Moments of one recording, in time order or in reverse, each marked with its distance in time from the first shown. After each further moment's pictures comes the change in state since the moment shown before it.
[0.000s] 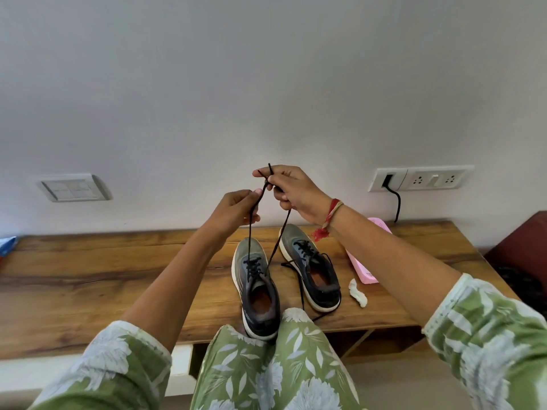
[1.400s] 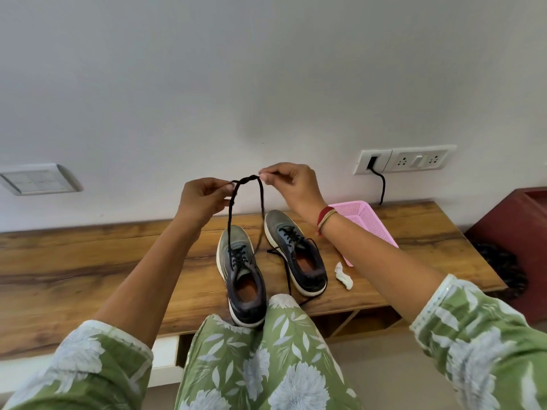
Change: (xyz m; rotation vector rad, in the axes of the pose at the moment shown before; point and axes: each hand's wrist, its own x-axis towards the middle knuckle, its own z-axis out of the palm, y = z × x) left_hand 0.007 -0.015 -0.003 -0.071 0.234 -0.003; right_hand -0.010 0.049 -0.023 -0.287 0.324 -0.313
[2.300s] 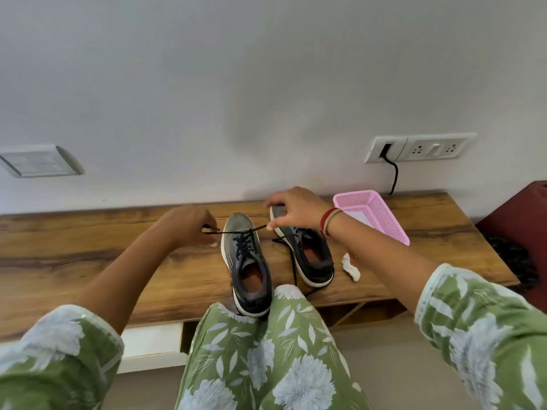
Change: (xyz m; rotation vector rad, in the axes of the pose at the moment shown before) left_hand 0.012 -0.054 -0.052 1.472 -0.533 0.264; right_hand -0.008 0.044 0.003 -0.740 -0.683 -0.024
